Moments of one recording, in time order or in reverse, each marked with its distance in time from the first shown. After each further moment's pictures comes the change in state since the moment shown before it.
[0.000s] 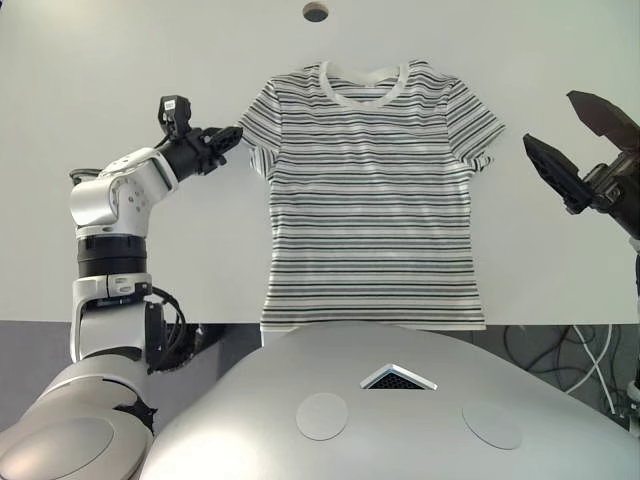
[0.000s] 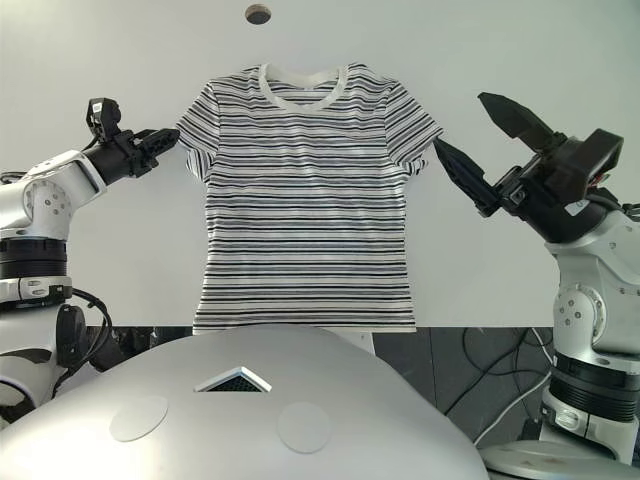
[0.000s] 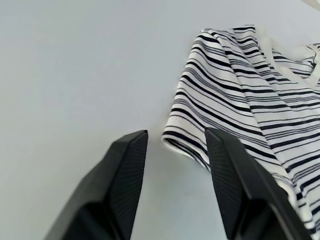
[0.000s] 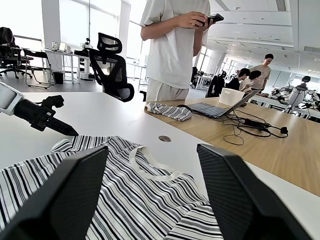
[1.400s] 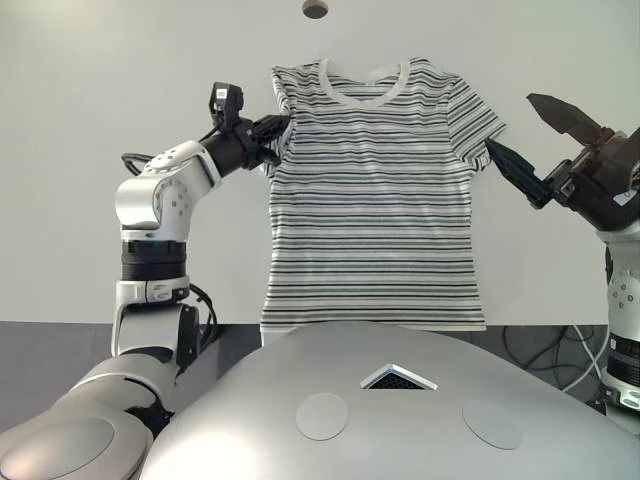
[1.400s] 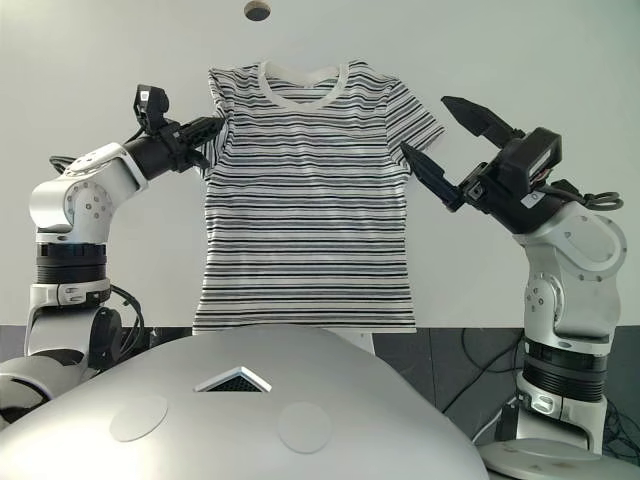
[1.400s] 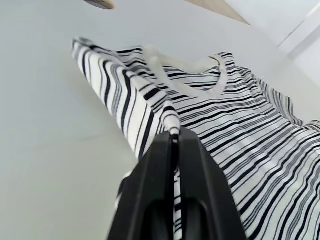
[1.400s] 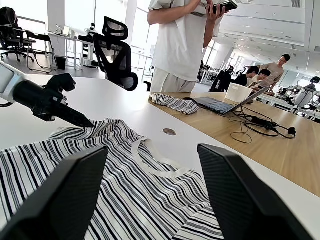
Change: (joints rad) left arm 0.013 -0.168 -0.078 -0.224 0.054 -0.006 -0.080; right arm -0.067 0.064 0.098 0.002 -0.184 -0.014 -0.021
